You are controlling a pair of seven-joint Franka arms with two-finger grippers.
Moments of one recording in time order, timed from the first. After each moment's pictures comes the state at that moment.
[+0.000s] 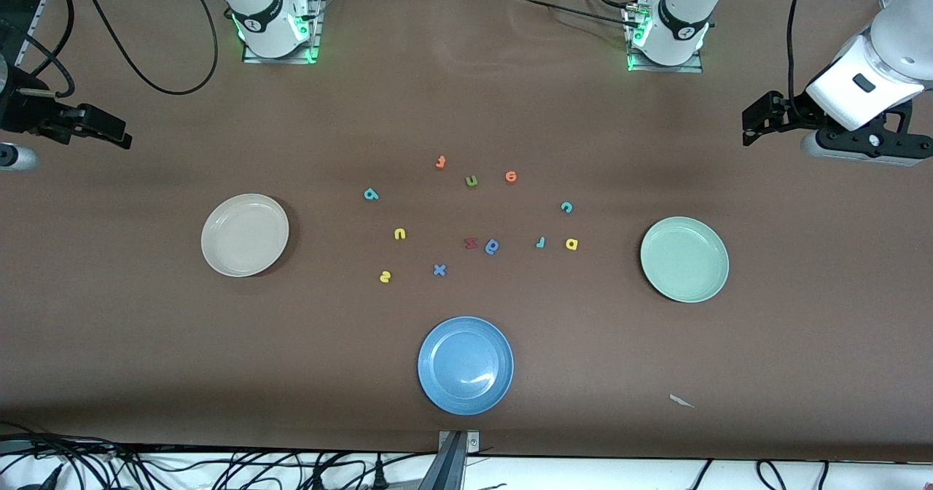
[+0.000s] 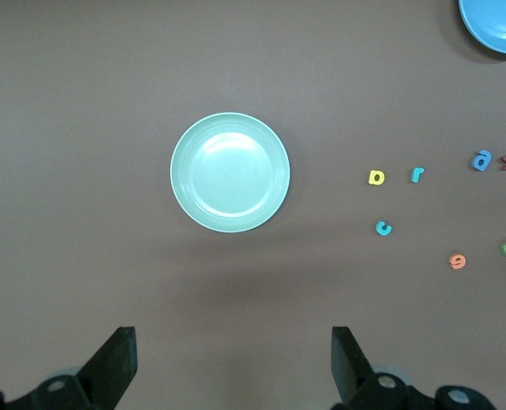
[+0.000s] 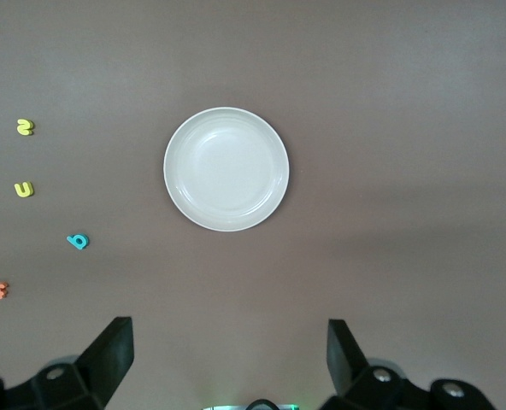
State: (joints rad) left arm -0.03 -0.01 -0.09 -1.63 0.00 1.57 -0.02; right arm 0.13 0.03 -0.17 -1.61 0.01 1.54 0.04
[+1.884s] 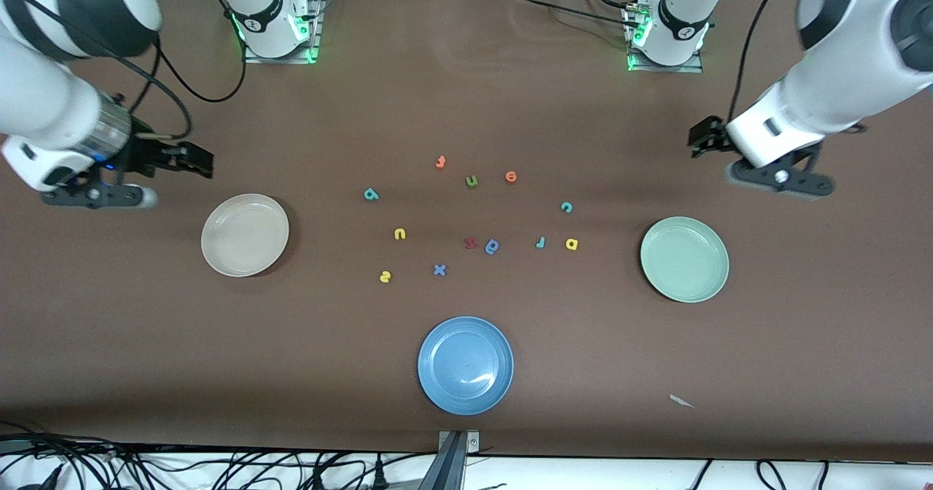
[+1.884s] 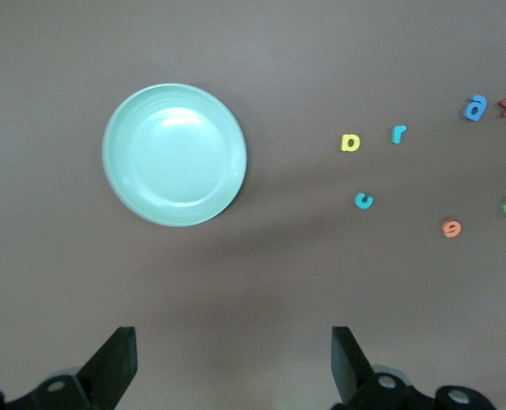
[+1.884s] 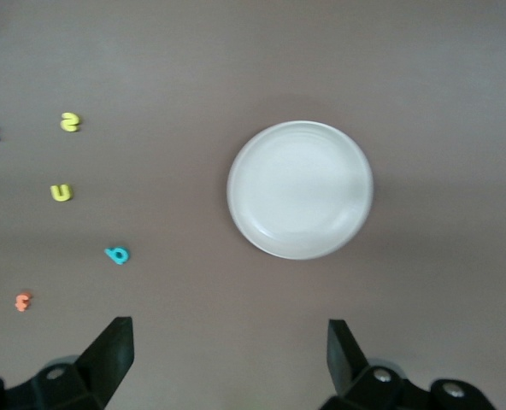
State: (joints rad) left arm -0.15 0.15 -0.10 -1.65 0.00 1.62 -0.01; right arm 0.32 0.17 -0.16 -1.63 0.05 1.67 0.13
